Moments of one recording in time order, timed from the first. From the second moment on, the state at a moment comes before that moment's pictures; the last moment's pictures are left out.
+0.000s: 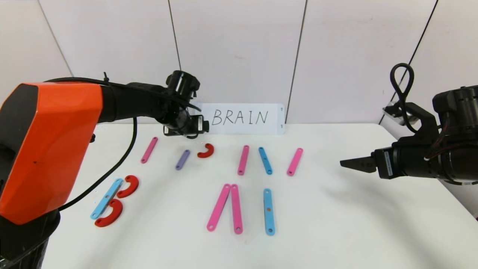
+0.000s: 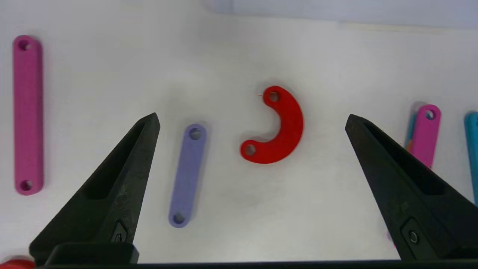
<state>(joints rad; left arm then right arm) -0.36 2.26 -1.98 0.44 0.22 -0.33 0.14 1.55 -0.90 0.02 0.23 -0.02</state>
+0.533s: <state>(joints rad) -0.22 2.20 -1.97 0.50 0.22 -0.29 0.15 1.56 -0.90 0.02 0.23 -0.02</state>
